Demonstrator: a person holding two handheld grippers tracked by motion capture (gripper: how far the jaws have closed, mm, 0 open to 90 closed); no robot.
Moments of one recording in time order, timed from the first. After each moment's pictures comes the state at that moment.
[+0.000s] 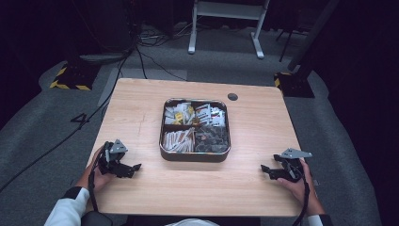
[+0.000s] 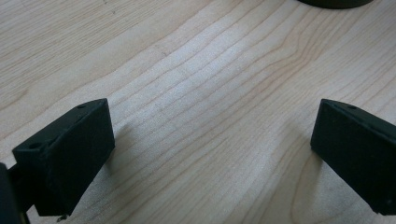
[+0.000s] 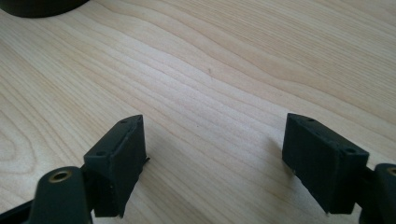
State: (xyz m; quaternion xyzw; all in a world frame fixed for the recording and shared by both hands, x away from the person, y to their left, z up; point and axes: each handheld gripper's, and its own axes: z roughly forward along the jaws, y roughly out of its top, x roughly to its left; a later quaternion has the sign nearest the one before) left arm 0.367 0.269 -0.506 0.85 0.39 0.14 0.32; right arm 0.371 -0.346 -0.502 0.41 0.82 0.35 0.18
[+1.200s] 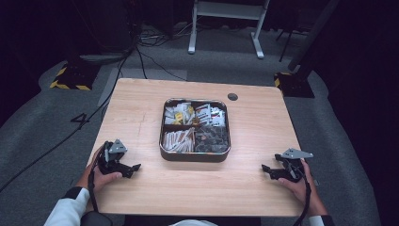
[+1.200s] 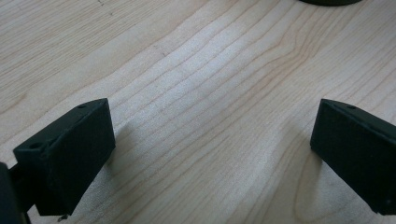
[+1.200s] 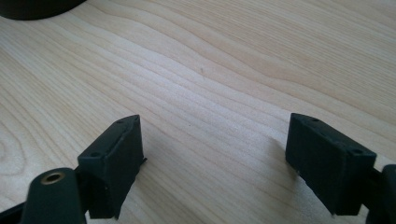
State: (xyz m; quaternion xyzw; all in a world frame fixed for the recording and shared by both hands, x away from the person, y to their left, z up) left arm 0.368 0.272 -0.506 0.85 0.38 0.14 0.33; right arm 0.372 -0.348 -0.503 0.41 0.82 0.36 0.19
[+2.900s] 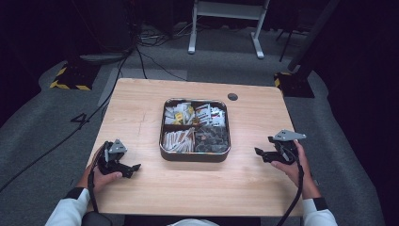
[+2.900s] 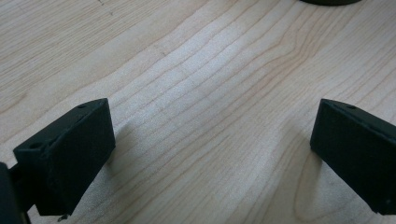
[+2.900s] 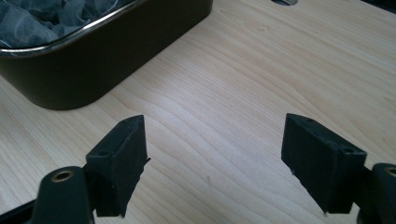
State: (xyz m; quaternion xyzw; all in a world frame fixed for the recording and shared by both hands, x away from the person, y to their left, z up) left arm 0.368 0.272 -0.506 0.85 0.38 0.14 0.33; right arm 0.404 -0.306 -0.444 0.38 0.83 0.36 0.22
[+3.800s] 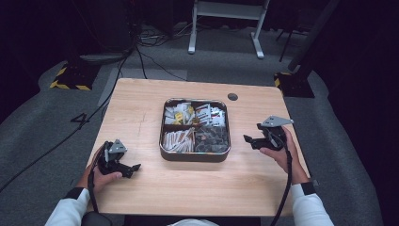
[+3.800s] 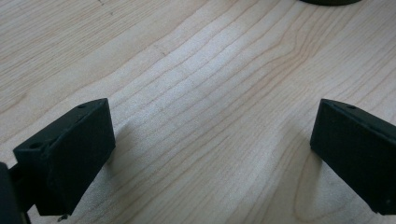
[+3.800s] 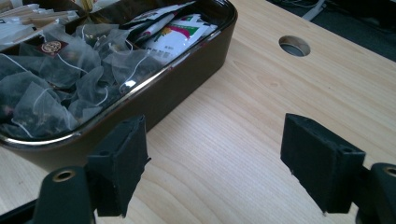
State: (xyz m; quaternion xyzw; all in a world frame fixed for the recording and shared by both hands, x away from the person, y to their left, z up) left arm 0.368 0.272 -0.506 0.85 0.38 0.14 0.33; right arm 0.435 -0.265 -0.419 0.35 0.83 0.37 0.22
